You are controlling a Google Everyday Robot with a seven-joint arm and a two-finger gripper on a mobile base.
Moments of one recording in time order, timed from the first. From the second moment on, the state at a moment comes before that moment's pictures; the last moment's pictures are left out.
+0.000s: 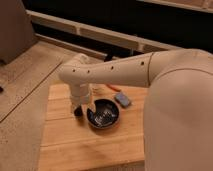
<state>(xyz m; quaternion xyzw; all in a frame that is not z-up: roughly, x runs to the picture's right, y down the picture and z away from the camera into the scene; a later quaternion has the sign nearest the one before) -0.108 0.103 0.703 -0.26 0.23 0.64 0.68</state>
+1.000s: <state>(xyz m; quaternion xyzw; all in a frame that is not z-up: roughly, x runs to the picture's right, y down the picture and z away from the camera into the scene) -0.103 0.154 0.777 -0.30 0.40 0.54 0.67</state>
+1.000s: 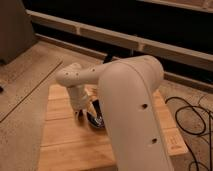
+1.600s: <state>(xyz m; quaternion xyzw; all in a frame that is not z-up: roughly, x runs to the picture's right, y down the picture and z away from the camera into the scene) -0.119 0.082 0.834 -0.22 0.30 0.55 0.74</state>
